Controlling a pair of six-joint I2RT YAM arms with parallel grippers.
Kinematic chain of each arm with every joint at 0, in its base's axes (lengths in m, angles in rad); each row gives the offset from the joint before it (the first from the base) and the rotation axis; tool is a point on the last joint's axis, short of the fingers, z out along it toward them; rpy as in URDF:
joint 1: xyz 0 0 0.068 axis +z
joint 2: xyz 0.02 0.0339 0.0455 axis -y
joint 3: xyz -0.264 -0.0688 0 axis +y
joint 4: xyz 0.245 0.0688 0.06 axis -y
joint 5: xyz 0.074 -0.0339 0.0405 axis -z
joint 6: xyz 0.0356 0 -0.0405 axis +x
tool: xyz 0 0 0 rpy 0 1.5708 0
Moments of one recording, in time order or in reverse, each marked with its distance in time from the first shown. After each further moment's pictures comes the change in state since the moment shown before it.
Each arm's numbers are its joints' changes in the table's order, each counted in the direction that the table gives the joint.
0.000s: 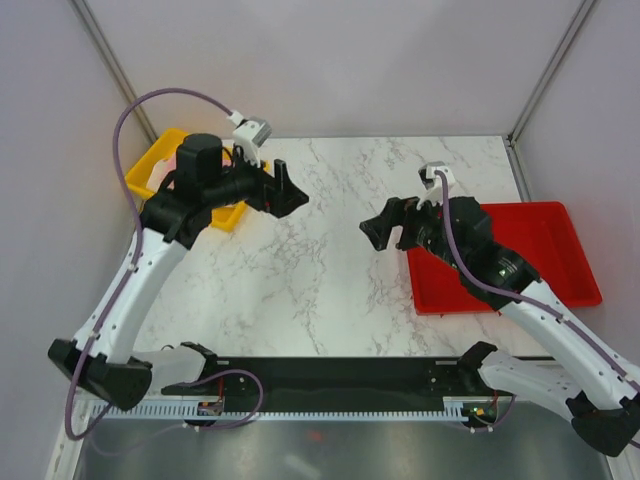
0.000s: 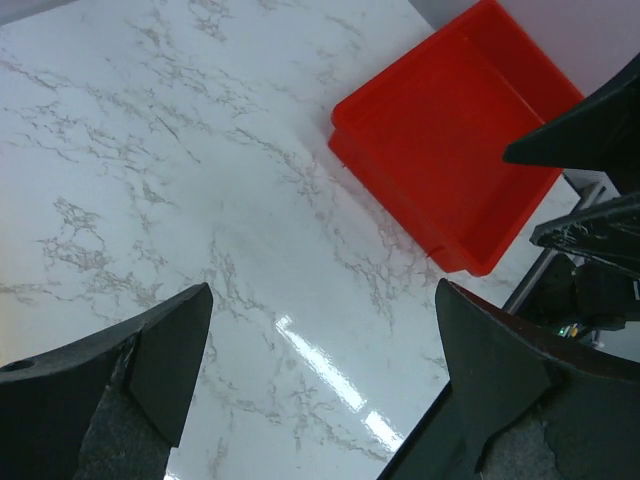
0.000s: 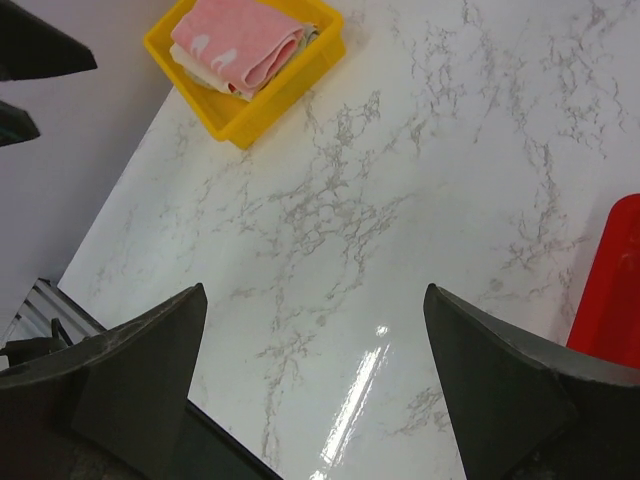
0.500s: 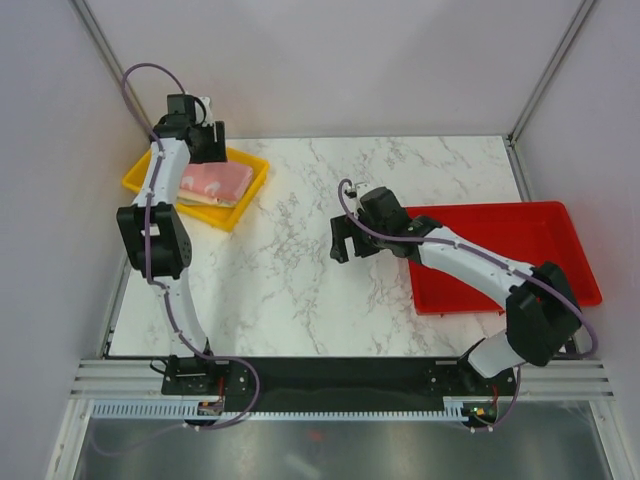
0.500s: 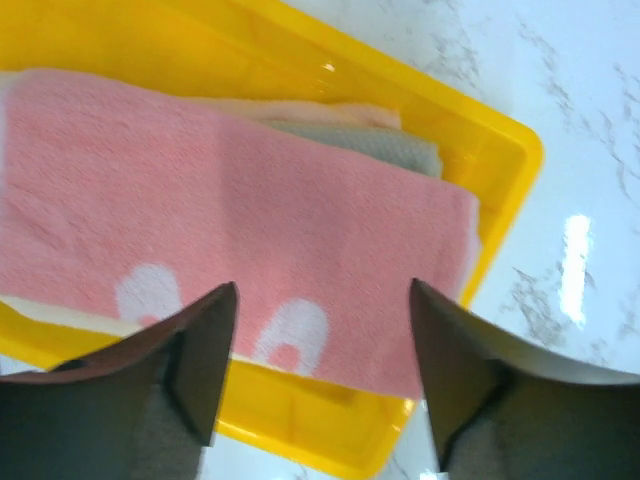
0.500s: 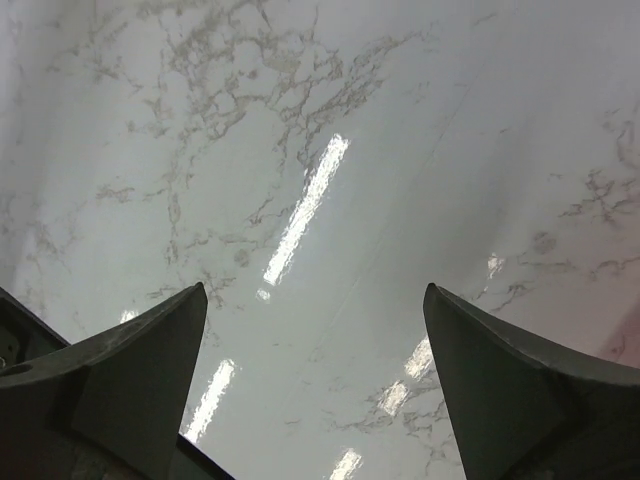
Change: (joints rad) left arm 0.472 -0.863 -0.565 -0.114 -0.375 0.169; right arm 0.001 -0.581 -0.019 0.038 -0.152 -0.108
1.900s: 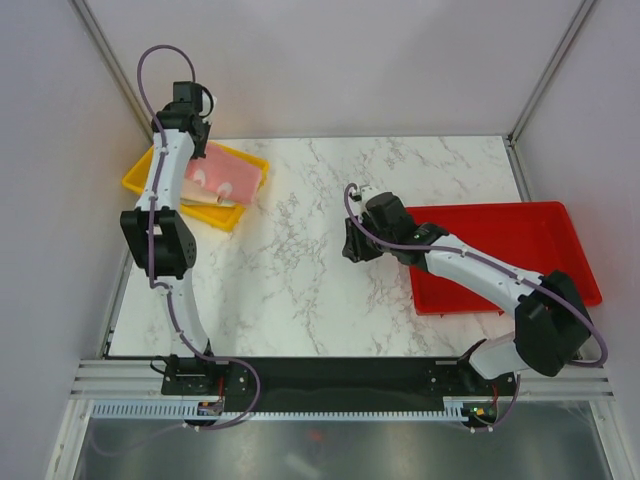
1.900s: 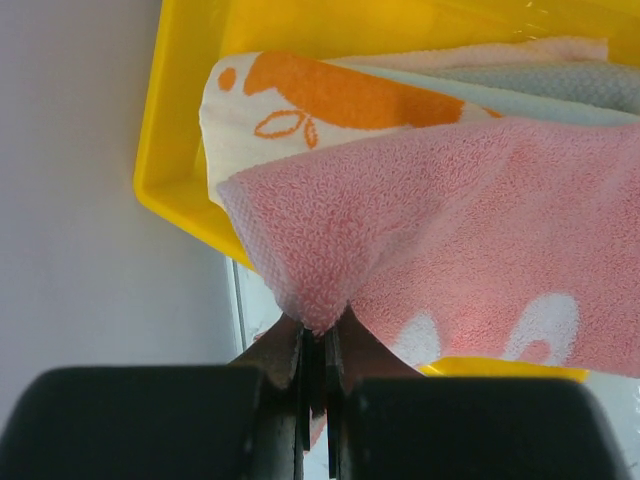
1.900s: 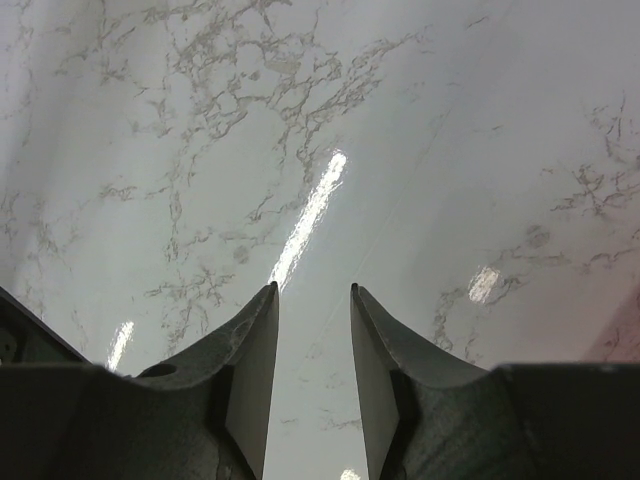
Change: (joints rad) left arm -0.060 0.016 -0.143 -0.219 -0.391 0.272; right arm 0.006 0.092 0.066 0.042 0.021 0.003
